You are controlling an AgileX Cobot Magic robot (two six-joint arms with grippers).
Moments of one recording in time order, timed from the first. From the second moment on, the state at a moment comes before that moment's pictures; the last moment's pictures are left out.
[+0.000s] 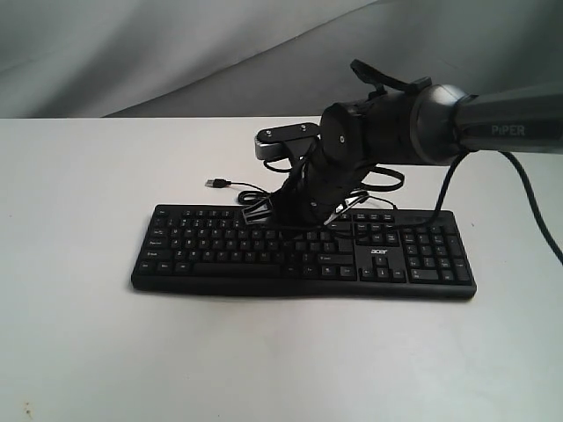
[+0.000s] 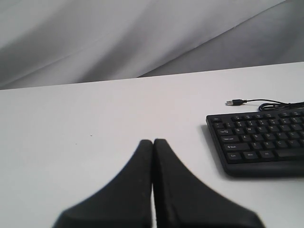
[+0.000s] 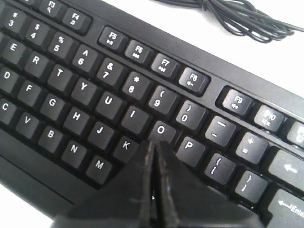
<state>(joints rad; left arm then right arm) 0.15 0.00 0.00 0.07 0.29 -0.12 0.58 2.10 -1.44 0.14 0.58 0.07</state>
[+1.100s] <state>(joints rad) 0.15 0.00 0.00 0.07 0.29 -0.12 0.58 2.14 -1.44 0.21 0.57 0.01</state>
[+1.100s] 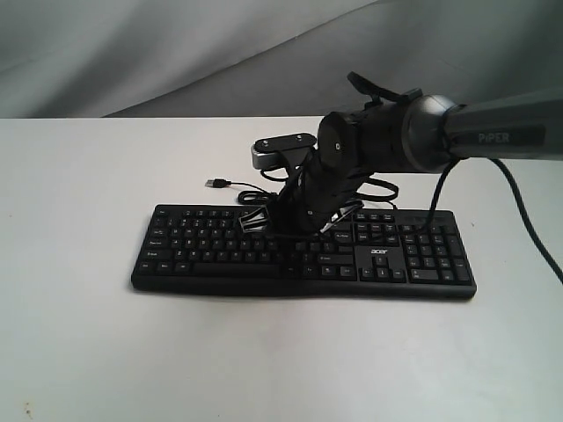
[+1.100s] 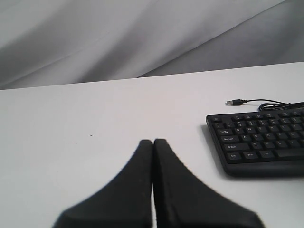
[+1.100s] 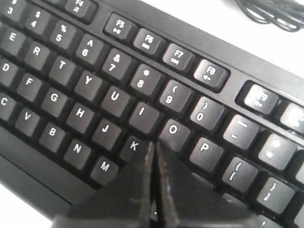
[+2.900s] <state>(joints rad) 0.15 0.00 0.00 0.07 0.29 -0.12 0.58 2.16 -1.50 0.37 0.50 -0.14</state>
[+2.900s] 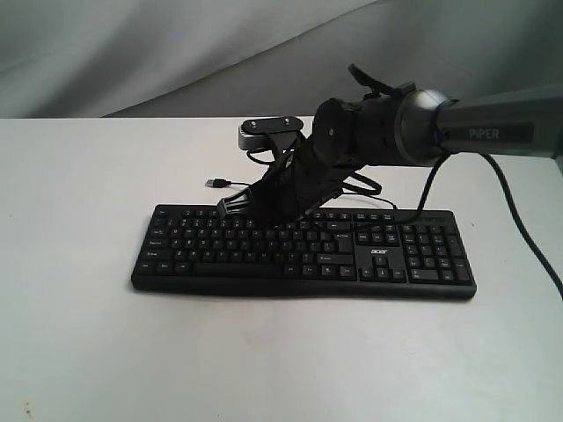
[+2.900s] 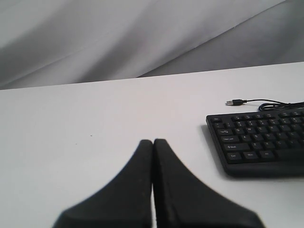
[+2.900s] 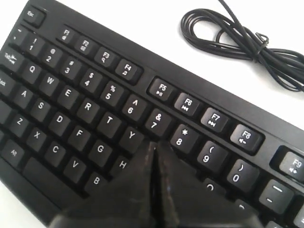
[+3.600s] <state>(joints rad) 0.15 0.00 0.00 0.07 0.29 -0.12 0.58 2.19 -1.50 0.32 0.50 -0.09</state>
